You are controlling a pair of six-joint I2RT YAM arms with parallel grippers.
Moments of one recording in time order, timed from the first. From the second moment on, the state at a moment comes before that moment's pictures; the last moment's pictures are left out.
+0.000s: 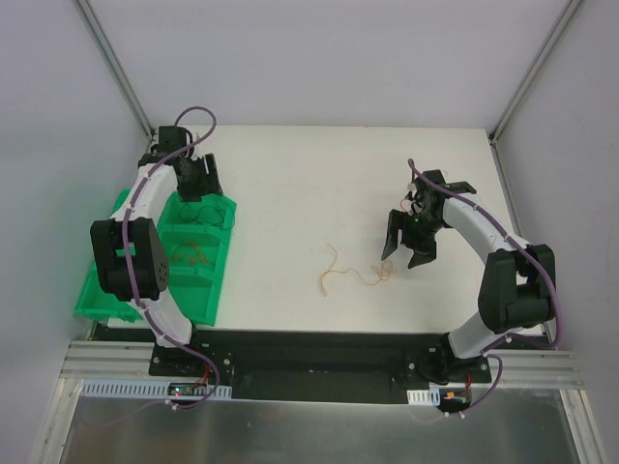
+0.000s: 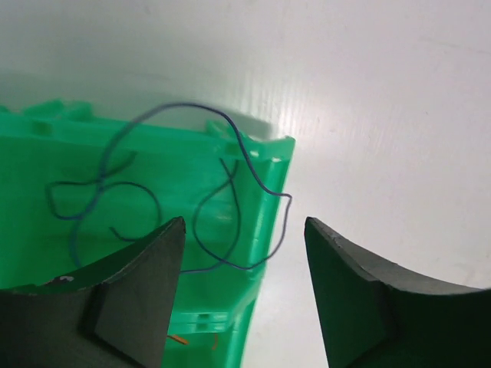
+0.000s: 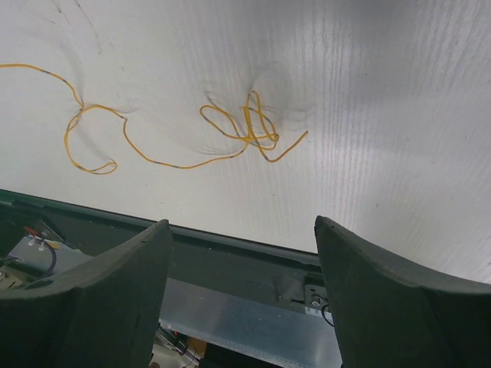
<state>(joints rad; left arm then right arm) 0.06 1.74 1.44 -0.69 0.19 -0.17 0.21 1.58 1.15 -1.04 -0.30 0.34</state>
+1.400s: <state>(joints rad) -0.07 1.80 1.35 -0.58 -0.13 -0.45 0.21 1.58 1.13 -1.03 -0.30 0.34</state>
